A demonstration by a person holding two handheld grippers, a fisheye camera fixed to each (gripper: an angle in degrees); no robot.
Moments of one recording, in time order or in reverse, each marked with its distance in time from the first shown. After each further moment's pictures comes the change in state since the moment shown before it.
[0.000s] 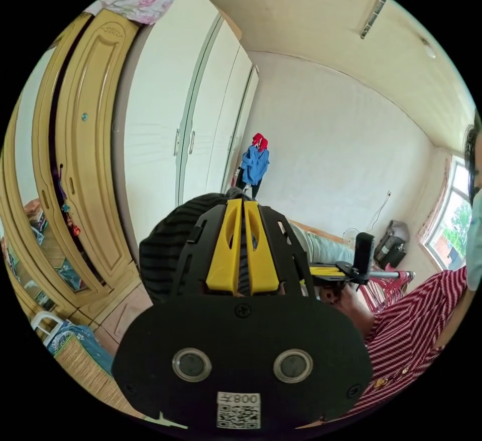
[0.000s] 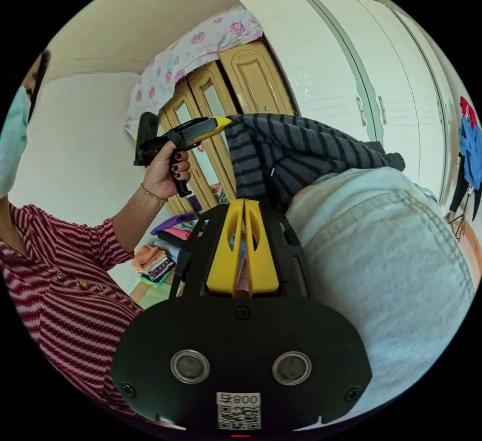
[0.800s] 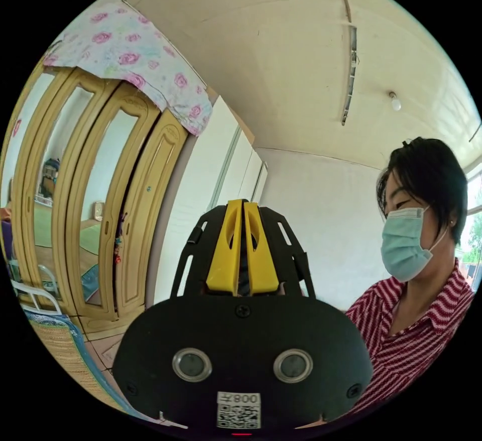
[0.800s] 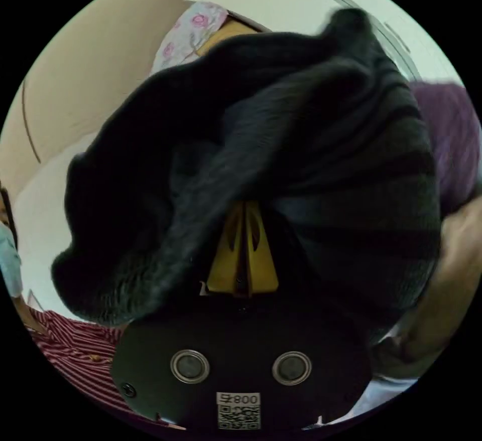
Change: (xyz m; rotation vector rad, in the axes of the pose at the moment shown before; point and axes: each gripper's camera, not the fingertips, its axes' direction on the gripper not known) left arm -0.051 -0.135 -0.437 0.539 -0.119 -0.048; right arm 0.031 -0.215 0.011 -0.014 -0.387 0.336
